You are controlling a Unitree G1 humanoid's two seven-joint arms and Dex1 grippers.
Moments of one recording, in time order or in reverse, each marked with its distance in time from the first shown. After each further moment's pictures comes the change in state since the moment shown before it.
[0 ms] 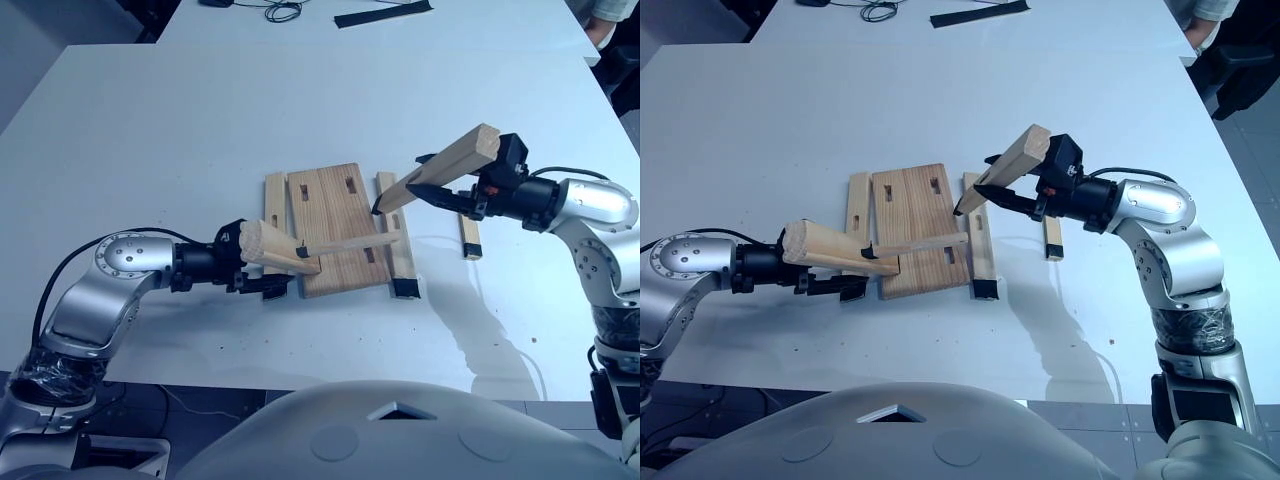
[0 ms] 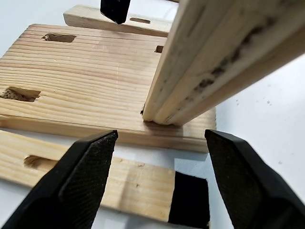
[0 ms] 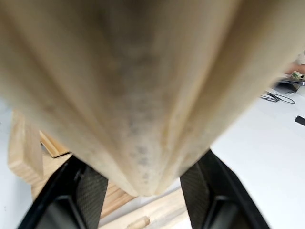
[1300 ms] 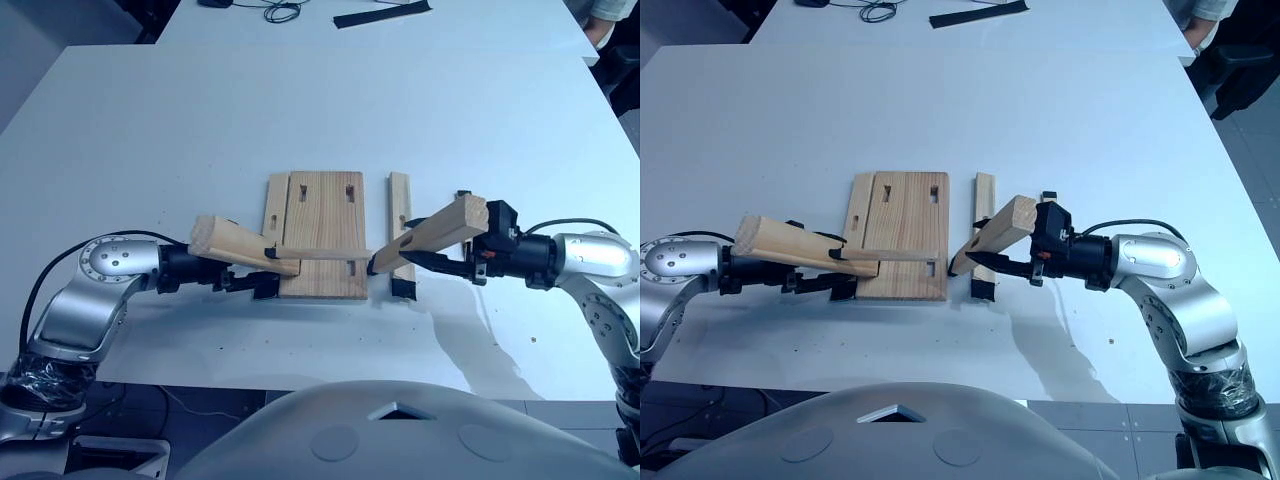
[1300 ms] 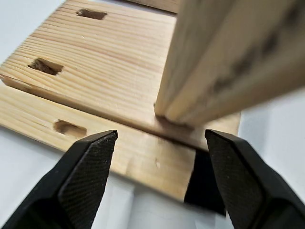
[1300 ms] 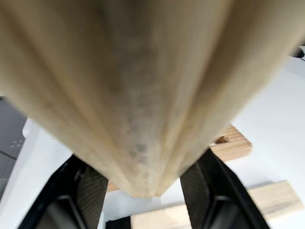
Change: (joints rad) left arm 0.029 0.019 0.051 0.049 0.044 -0.057 0.010; right arm 0.286 -0.063 -0.020 -0.279 0.090 0.079 0.031
